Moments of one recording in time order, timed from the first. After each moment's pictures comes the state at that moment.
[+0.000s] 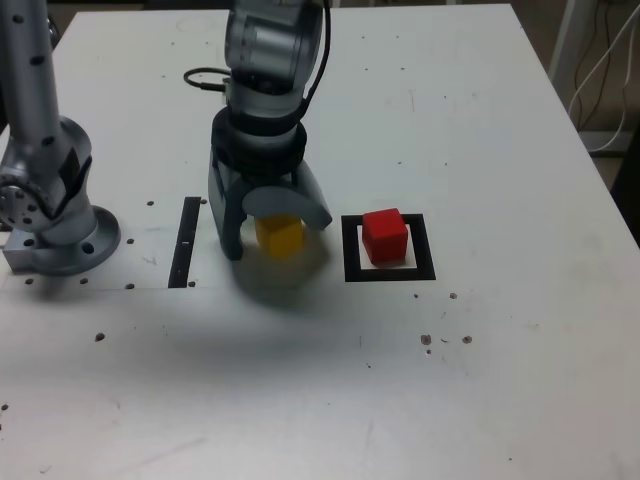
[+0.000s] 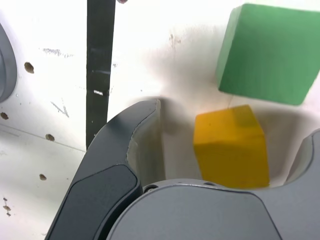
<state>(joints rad) -0.11 1.79 -0.96 0.96 0.04 -0.39</state>
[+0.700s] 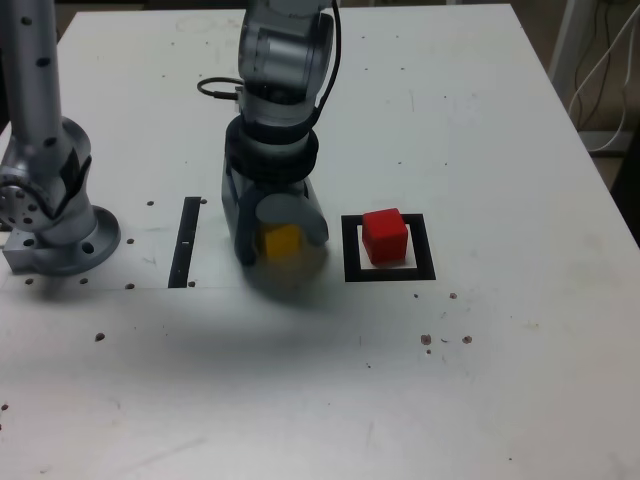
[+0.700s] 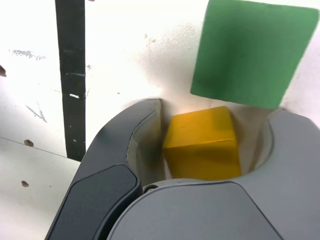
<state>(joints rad) -0.11 1.82 -0.96 0.90 0.05 -0.37</state>
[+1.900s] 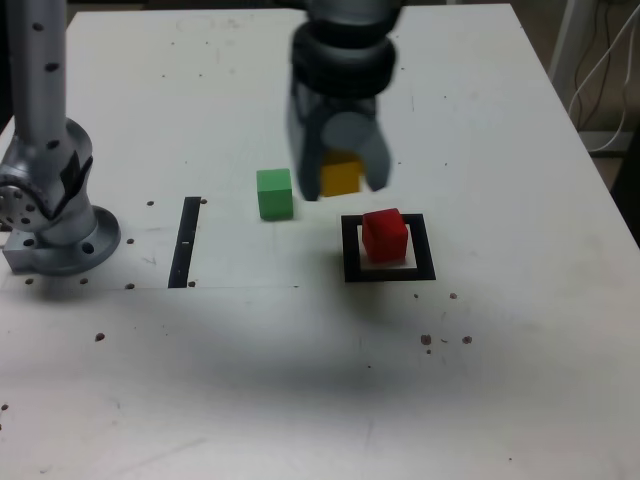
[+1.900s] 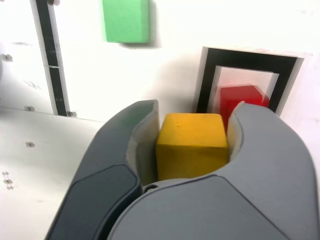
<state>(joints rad) -0.14 1.90 -1.57 1.36 0.09 -0.28</state>
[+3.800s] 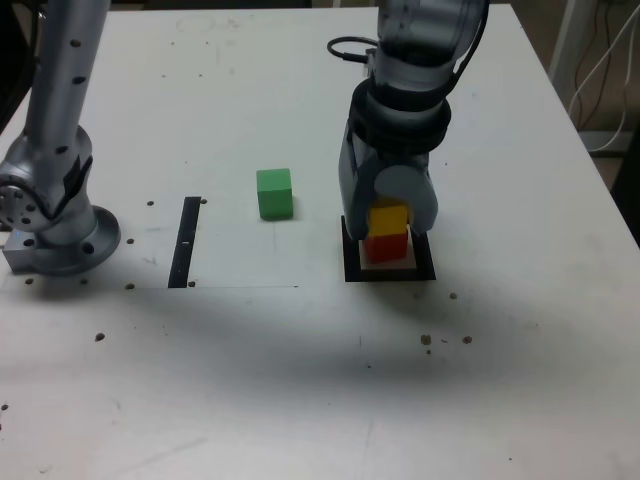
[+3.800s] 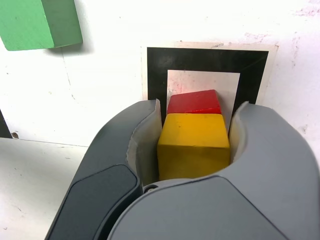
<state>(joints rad) -0.14 2.05 -1.56 1.22 0.10 -0.21</state>
